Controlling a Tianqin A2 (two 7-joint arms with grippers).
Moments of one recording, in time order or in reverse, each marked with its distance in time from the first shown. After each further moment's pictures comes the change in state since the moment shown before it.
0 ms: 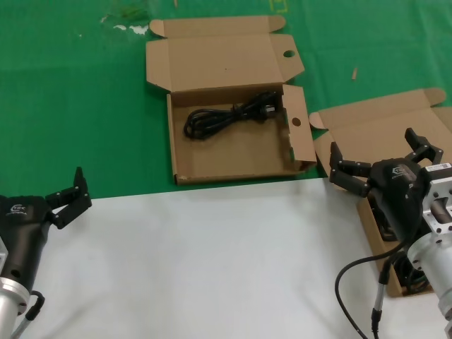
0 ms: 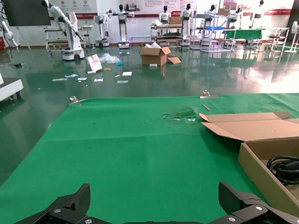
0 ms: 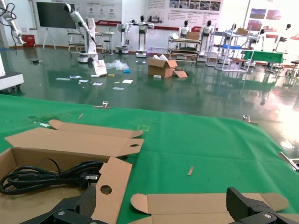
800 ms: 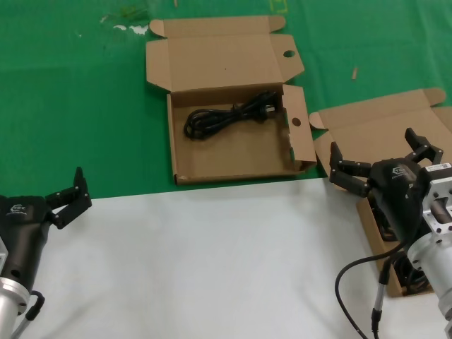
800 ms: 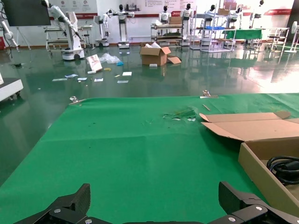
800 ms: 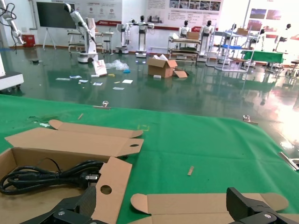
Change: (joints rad) left arm 0.000 0.000 0.000 0.000 0.000 0.000 0.000; right arm 0.000 0.000 0.000 0.000 0.000 0.000 0.000
